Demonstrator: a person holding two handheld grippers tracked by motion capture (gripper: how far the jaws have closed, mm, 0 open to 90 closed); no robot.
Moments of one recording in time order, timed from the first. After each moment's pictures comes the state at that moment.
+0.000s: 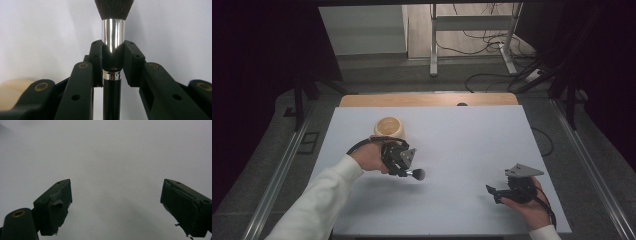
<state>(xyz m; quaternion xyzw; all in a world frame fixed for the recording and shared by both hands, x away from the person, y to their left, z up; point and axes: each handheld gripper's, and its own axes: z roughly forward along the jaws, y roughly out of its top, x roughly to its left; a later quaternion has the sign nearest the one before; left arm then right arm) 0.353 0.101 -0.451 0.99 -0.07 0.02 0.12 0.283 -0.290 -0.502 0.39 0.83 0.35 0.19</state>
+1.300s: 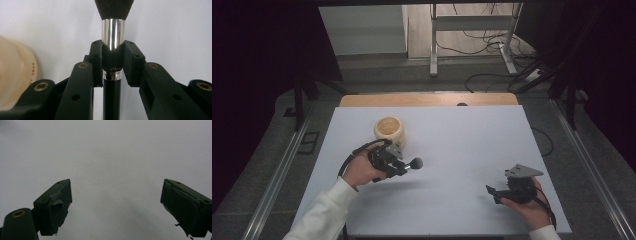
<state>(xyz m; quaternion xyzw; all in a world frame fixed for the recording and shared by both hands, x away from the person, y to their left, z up) 0.329 0.133 -0.451 0.95 0.15 0.04 0.25 0.282 -0.289 -0.503 0.39 0.83 0.34 0.20</state>
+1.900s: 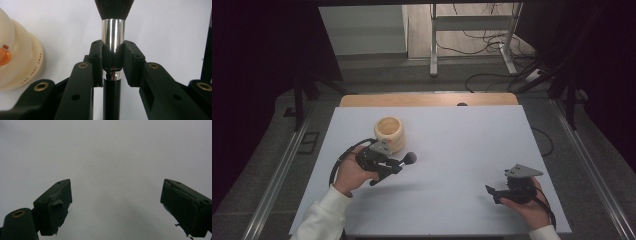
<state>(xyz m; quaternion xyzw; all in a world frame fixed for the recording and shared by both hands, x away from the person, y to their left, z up) 0.314 0.158 -0.445 0.92 0.22 0.04 0.32 0.282 -0.288 -0.502 0.39 0.83 0.34 0.20</state>
